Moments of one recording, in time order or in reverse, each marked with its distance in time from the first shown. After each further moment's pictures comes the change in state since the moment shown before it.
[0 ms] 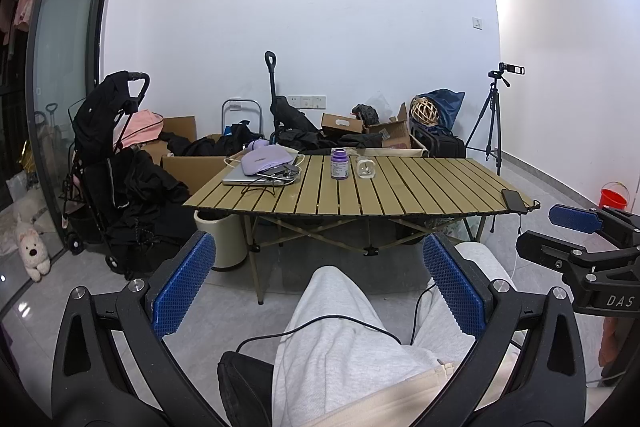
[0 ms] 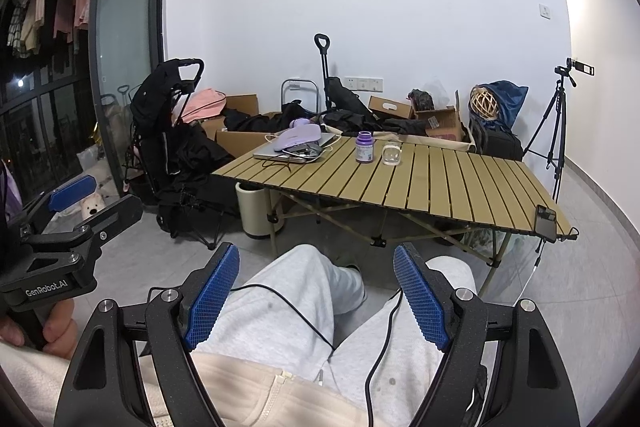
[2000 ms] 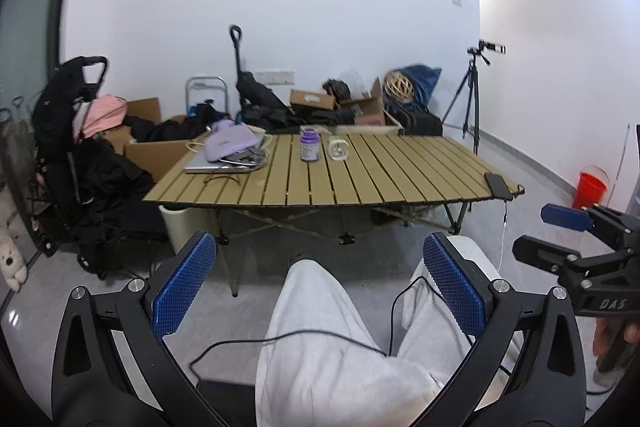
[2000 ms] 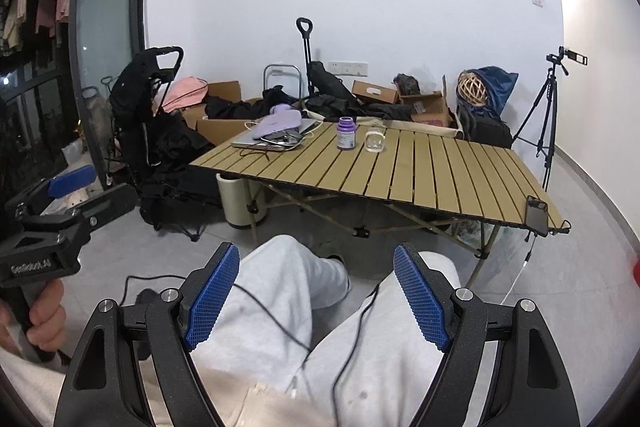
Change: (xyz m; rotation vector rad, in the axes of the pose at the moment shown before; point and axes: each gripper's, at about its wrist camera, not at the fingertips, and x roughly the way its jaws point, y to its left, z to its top) left arm 0.085 -0.007 0.028 0.027 0.127 -0.133; right arm 0.039 -0.032 0.013 0.018 0.065 -0.038
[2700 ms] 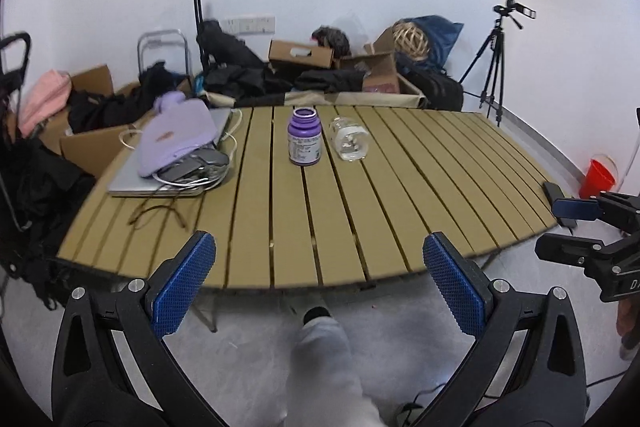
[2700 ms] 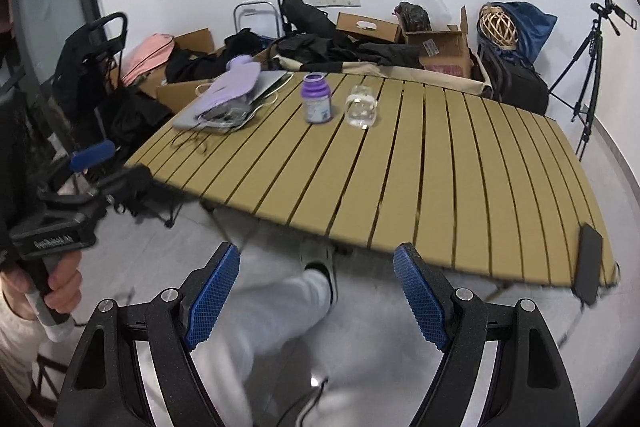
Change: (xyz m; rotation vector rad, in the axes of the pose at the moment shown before) left arm 0.328 0.046 0.101 -0.008 0.198 -0.070; right arm 0.280 -0.121 0.128 0.060 0.271 0.040
